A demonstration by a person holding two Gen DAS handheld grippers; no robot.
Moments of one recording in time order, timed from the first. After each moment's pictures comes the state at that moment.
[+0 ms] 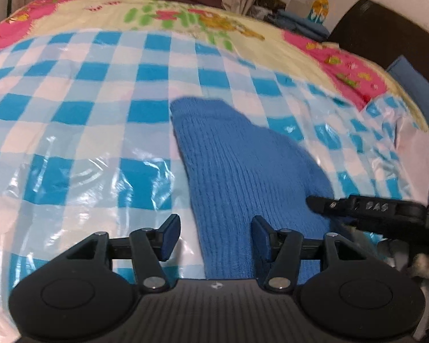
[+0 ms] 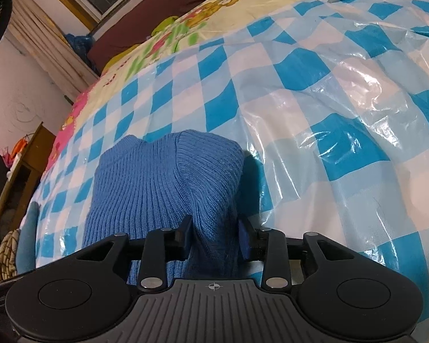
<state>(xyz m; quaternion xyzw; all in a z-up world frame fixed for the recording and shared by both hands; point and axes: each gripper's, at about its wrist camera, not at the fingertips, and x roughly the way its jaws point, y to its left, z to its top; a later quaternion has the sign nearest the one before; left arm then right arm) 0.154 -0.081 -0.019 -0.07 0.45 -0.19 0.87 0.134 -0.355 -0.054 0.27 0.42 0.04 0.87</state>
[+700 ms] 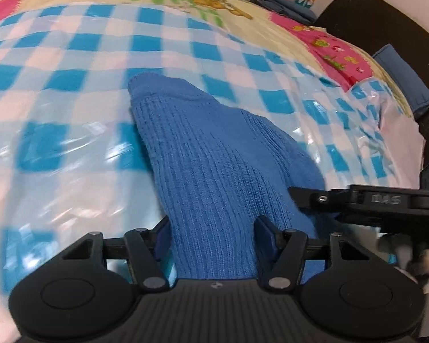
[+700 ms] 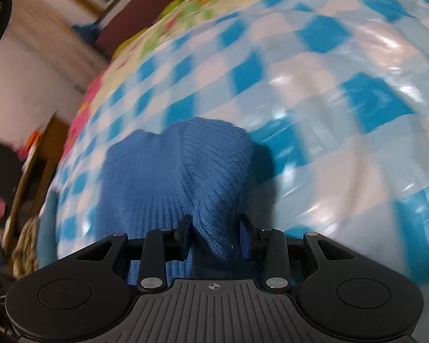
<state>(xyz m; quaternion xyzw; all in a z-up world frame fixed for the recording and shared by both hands) 0.137 -0.045 -0.027 -0.09 0.49 -0.23 0.84 0.115 -0.310 -0.045 0.29 0.45 0.10 0.84</state>
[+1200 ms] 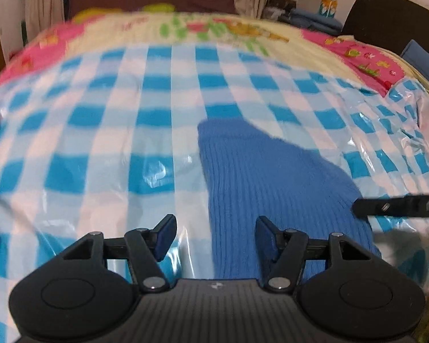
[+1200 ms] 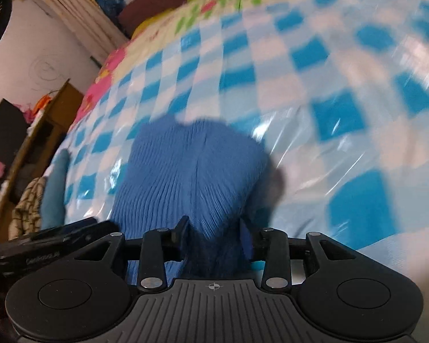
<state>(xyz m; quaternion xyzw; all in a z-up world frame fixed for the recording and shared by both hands) 0.116 0.004 0.003 0.01 0.42 -0.15 0.90 0.090 -0.260 -0.014 0.22 0.44 0.08 0.87</state>
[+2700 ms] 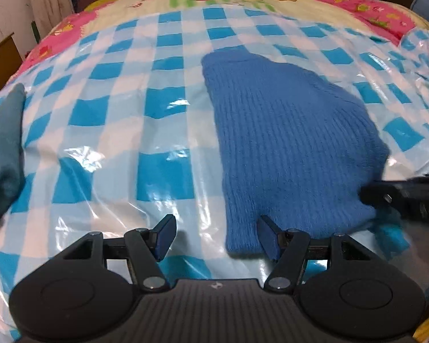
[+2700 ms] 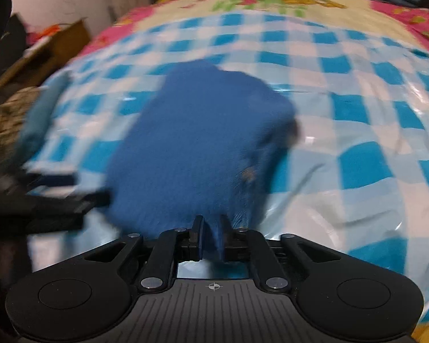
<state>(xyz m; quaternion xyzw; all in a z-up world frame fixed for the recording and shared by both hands) 0.049 -0.001 -0.029 0.07 0.47 -0.10 0.87 0.038 -0.194 -0.037 0.08 0.47 0.07 0.88</state>
